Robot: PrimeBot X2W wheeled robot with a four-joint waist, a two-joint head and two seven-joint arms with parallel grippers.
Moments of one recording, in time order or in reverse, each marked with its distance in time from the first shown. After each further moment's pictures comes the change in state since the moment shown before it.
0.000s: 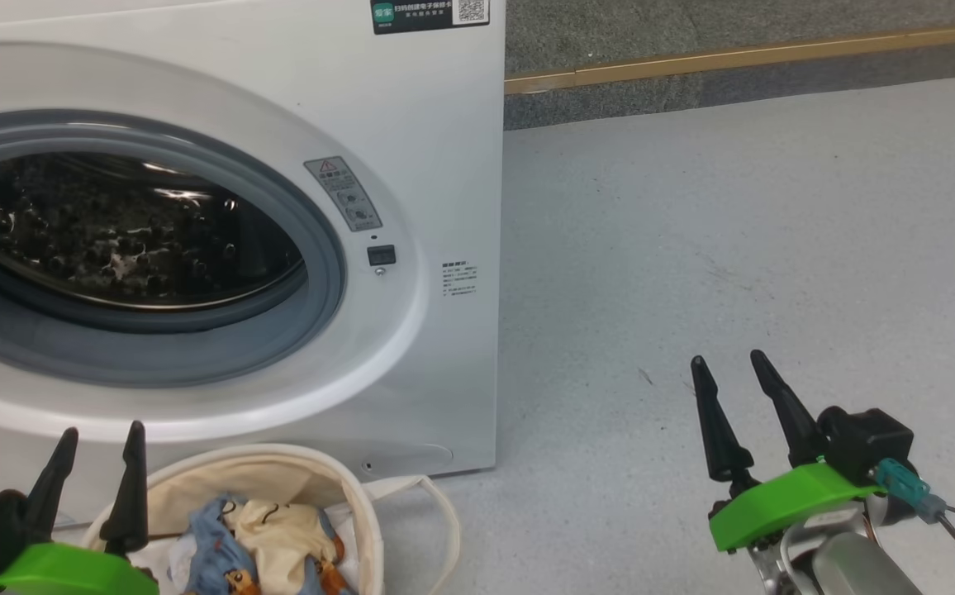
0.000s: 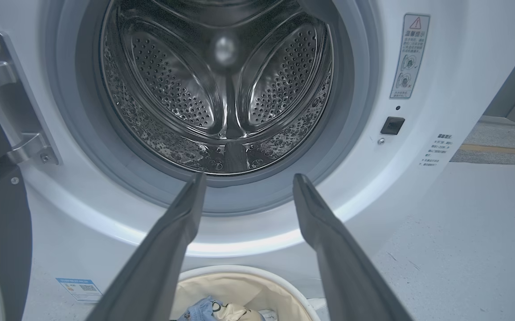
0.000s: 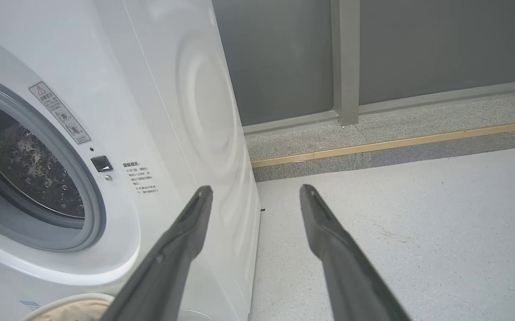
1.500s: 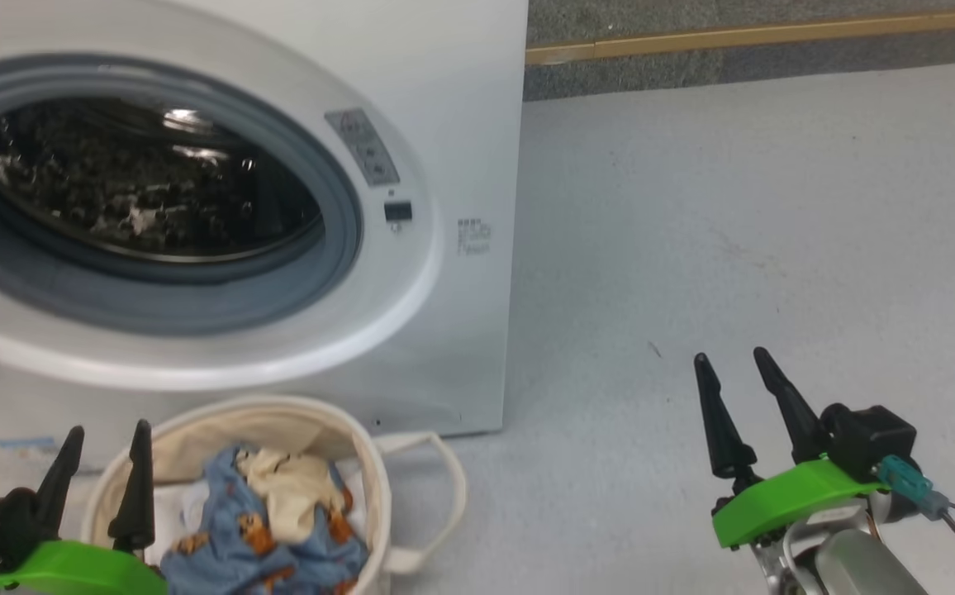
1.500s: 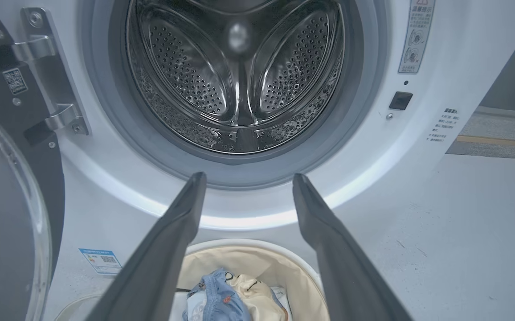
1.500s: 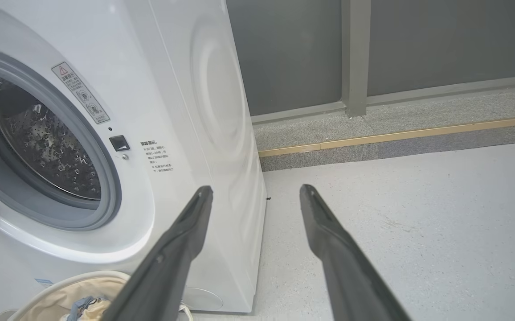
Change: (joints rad) left arm -0.028 0.004 -0.034 0.054 0.009 0.044 -0.041; right arm -0.005 -0.003 -0.002 0.005 0.000 0.000 0.000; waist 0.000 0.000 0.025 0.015
